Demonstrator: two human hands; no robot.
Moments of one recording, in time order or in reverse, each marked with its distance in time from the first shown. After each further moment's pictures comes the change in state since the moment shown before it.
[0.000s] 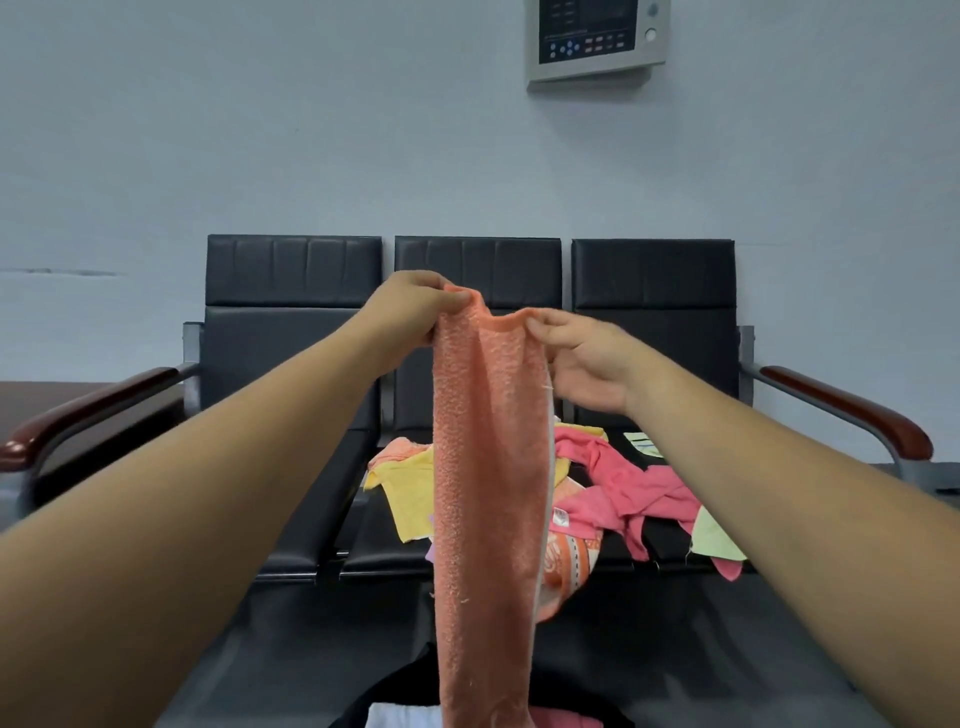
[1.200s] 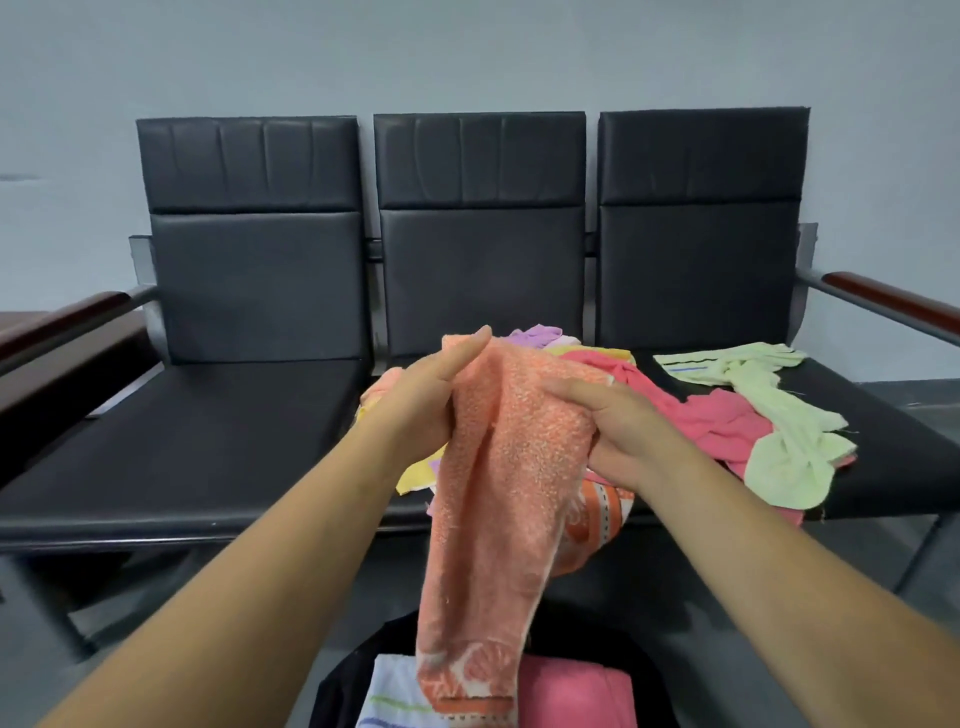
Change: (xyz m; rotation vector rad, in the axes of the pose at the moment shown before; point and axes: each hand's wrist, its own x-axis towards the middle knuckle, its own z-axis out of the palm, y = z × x) left_hand 0.004 -0.167 0.068 -0.487 -0.240 -0.424; right_hand 0.031 0.168 -0.043 0.293 0.288 0.215
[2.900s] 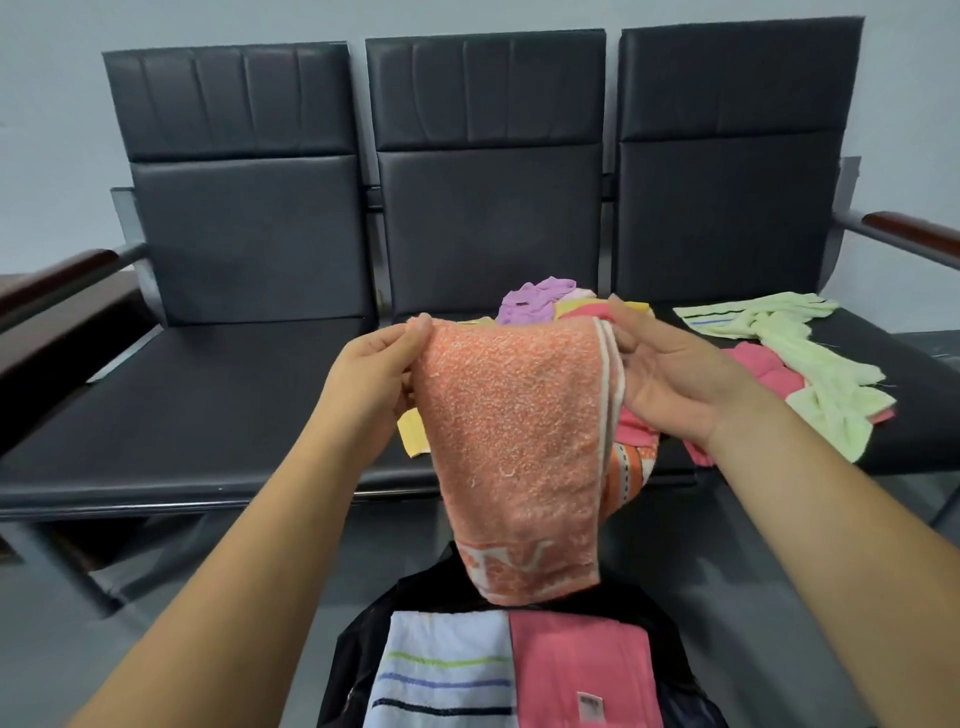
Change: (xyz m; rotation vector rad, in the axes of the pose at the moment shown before) left_hand -0.020 -0.028 -0.053 0.095 0.240 0.232; right_hand 0.000 -0.017 -0.017 0.109 -0.132 0.030
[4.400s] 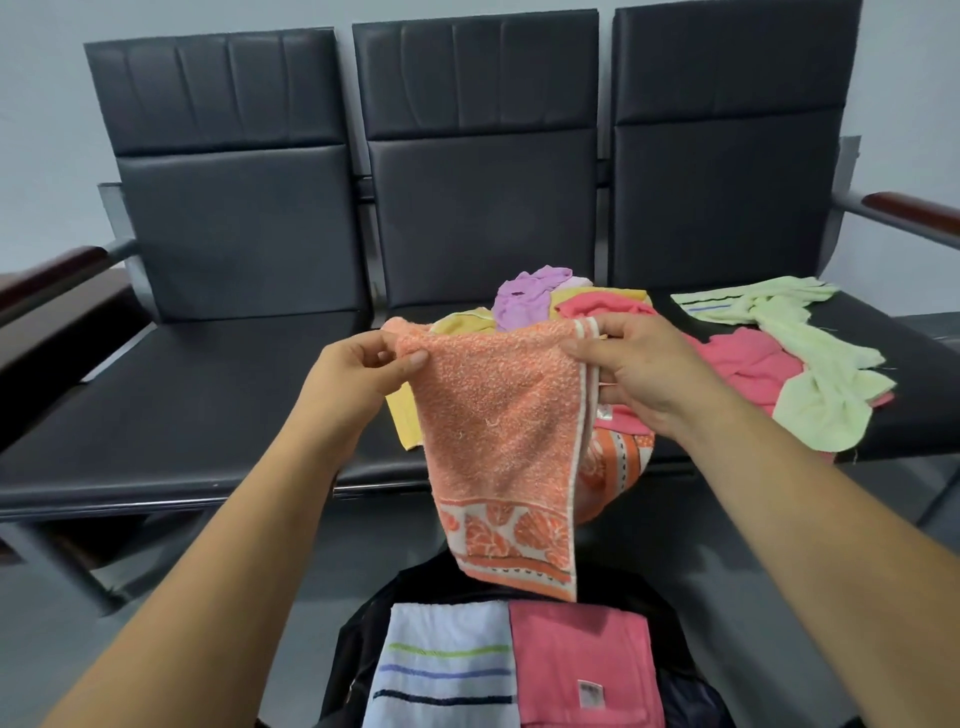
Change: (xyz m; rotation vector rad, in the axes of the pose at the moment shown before) left_hand 0.004 -0.013 -0.020 0.237 0.018 0.053; right_hand 0.011 0.021 0.001 -0.522 0.276 -0.123
